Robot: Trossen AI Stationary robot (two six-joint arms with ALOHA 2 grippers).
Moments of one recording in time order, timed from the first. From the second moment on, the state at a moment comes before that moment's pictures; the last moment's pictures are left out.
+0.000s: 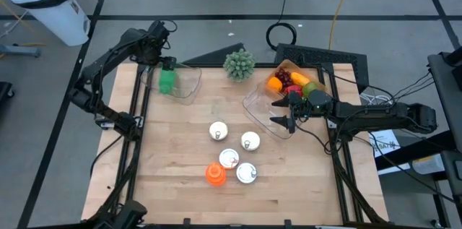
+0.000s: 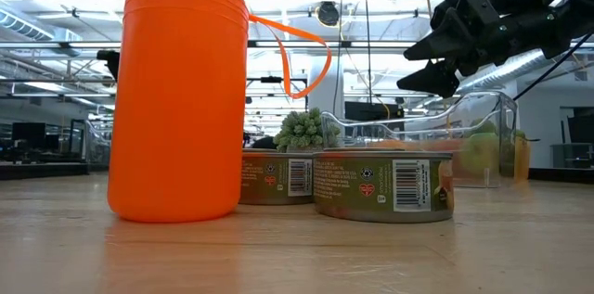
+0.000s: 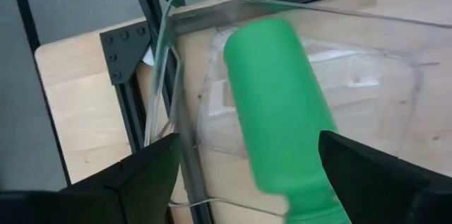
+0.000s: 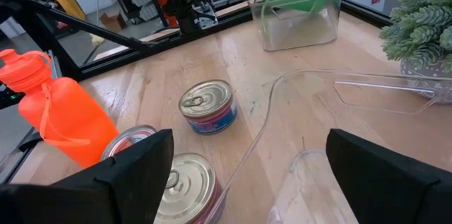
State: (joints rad) left arm 1.05 1.47 1.32 -1.22 -0.17 -0.29; right arm -0.27 0.88 0.28 0.35 -0.18 0.25
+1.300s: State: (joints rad) left arm -0.17 1.25 1.37 -0.79 -0.18 -0.14; right arm -0.27 0.88 0.28 0.36 -0.18 0.25
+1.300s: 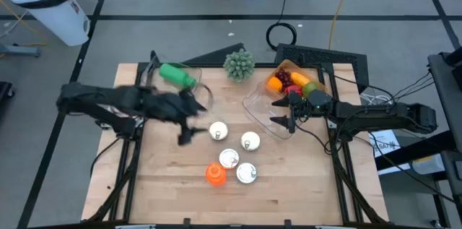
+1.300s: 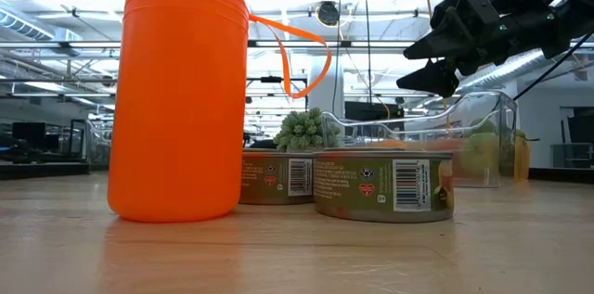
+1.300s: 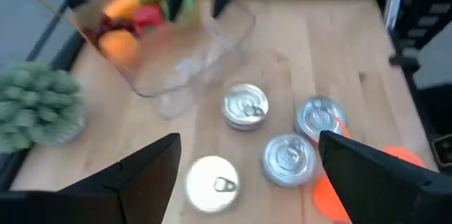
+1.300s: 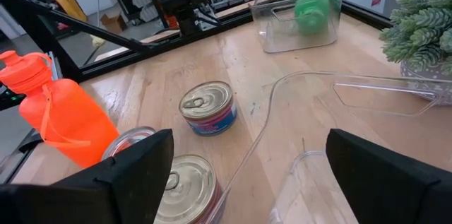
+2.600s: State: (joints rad) left arm -0.44 1.91 1.85 -1.23 0.02 -0.59; right arm -0.27 0.88 0.28 0.37 -0.18 0.30
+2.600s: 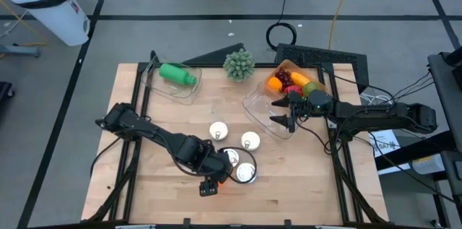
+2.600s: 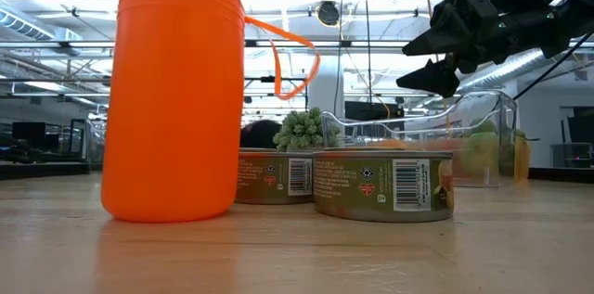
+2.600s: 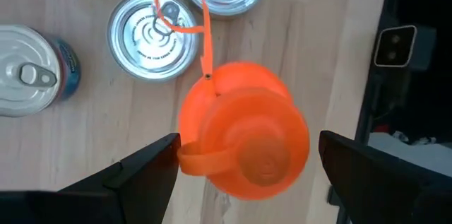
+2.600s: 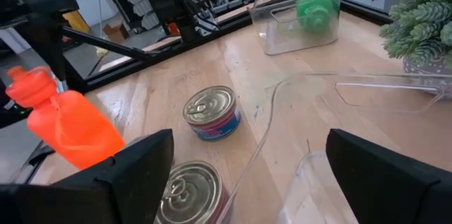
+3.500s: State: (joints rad) left arm -0.39 1.79 1.85 -1.25 -0.06 -0.56; right arm -0.27 0.88 0.28 0.37 -0.18 0.30
